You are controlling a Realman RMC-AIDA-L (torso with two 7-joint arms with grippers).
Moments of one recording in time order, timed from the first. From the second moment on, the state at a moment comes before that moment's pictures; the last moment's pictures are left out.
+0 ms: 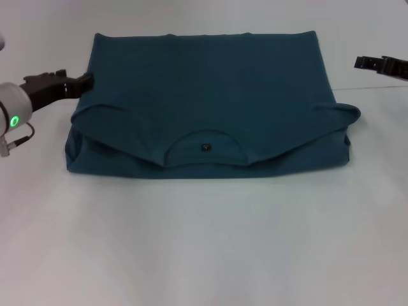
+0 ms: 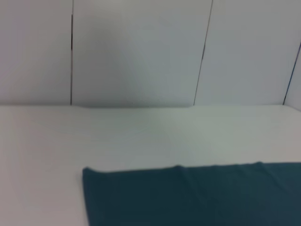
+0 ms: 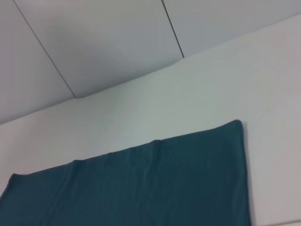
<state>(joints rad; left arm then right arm) -0.84 -2.10 -2.64 -0.52 -1.13 0.65 -1.55 0.76 1.92 -0.49 -0.54 -2.16 -0.80 2.06</state>
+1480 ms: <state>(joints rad) -0.72 -2.09 -2.30 -0.56 -0.76 0.67 -2.26 0.61 1.92 -0.49 -0.65 -2.16 -1.04 2.14</state>
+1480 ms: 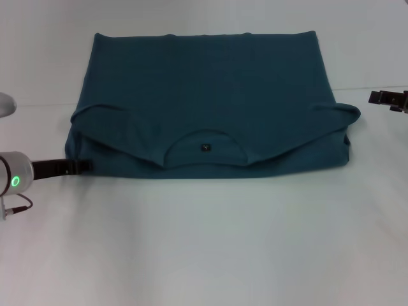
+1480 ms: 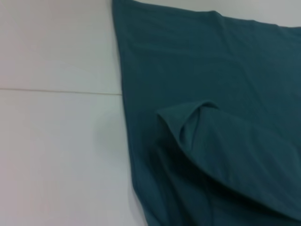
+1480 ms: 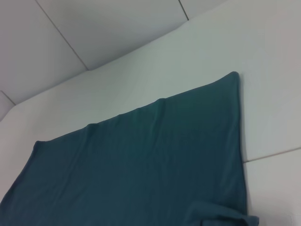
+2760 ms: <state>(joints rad) -0.71 -2.08 -2.31 -0.62 -0.77 0.77 -2.23 0.72 1.81 -0.60 -0.66 -2.51 -1.26 2.57</state>
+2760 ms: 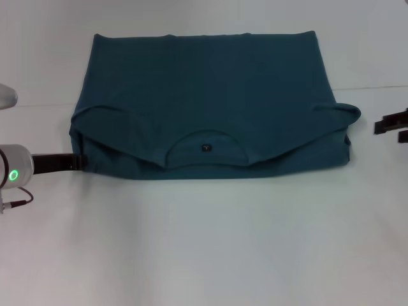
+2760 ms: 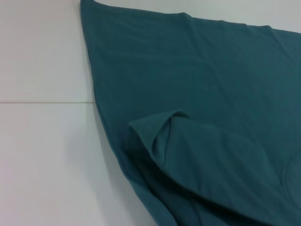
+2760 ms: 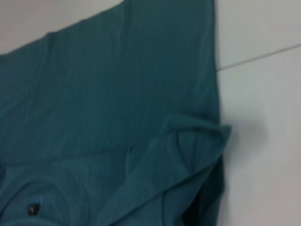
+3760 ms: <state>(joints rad) -0.71 -2.08 -2.31 -0.61 -0.77 0.78 -2.21 0.80 1.94 -0.78 -0.53 -2.52 -0.94 2.53</state>
